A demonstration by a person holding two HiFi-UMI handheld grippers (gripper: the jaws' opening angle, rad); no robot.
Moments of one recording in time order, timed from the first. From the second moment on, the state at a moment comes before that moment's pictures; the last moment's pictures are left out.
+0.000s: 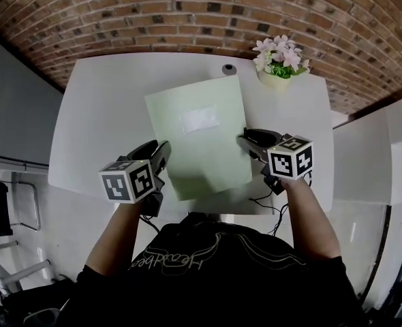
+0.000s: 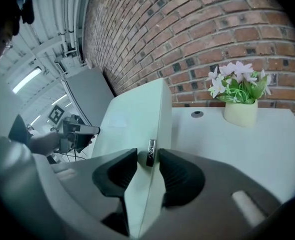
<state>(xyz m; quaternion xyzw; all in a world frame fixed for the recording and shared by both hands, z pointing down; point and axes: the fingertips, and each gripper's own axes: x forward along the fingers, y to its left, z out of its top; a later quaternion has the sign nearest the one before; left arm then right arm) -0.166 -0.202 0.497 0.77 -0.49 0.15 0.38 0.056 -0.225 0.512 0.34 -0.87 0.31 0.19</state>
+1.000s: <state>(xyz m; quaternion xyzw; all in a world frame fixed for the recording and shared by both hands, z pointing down) -0.131 -0.147 0.449 0.82 -0.50 0.20 0.16 0.088 -0.173 0.476 0.36 -0.89 0.18 0.18</state>
